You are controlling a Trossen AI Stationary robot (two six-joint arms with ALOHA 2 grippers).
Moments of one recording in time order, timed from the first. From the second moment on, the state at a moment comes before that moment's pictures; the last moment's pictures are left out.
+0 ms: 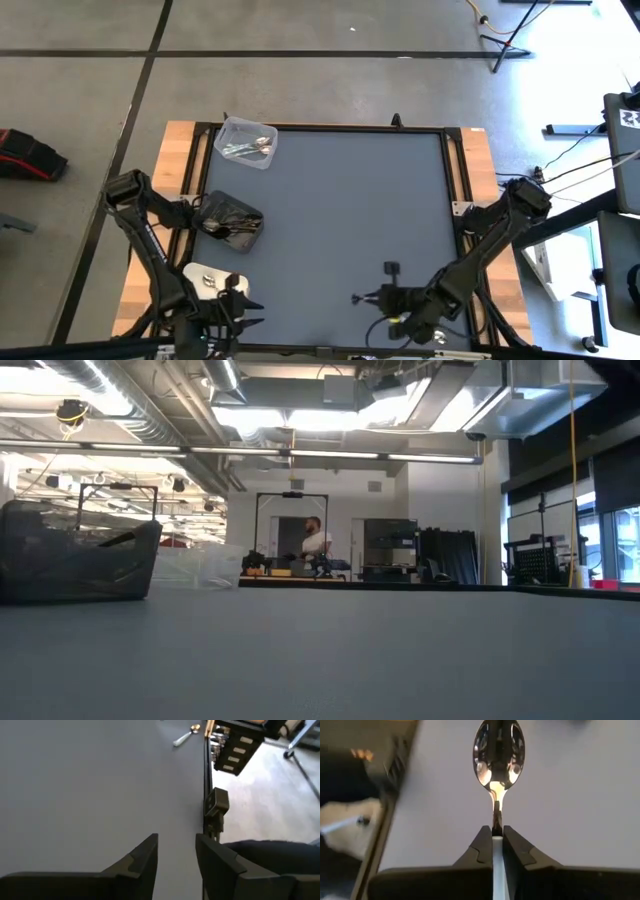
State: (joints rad) left arm -1.07 1.64 1.11 -0.40 -0.86 -1.06; right arm 0.87 1.65 1.13 -0.47 0.58 0.62
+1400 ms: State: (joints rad) left arm -0.86 1.84 1.11 0.36 -1.11 -0.28; right arm 0.56 1.91 1.09 0.70 0.23 -0.07
